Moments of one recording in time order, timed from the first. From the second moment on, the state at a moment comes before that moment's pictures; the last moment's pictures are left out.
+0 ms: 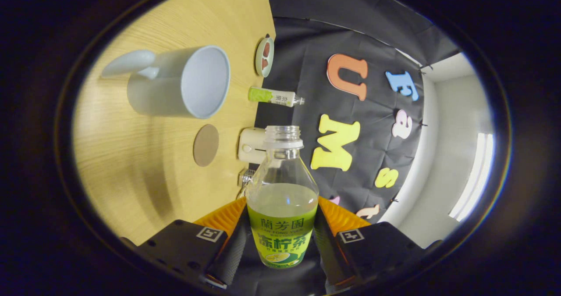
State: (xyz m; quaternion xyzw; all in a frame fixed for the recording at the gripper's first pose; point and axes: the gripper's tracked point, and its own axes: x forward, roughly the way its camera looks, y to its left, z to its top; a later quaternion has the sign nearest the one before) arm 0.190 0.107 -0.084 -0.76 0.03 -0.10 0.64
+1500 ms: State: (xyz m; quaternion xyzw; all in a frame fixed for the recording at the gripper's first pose) arm 0.184 0.145 -0.027 -0.85 -0.07 -0.15 0.50
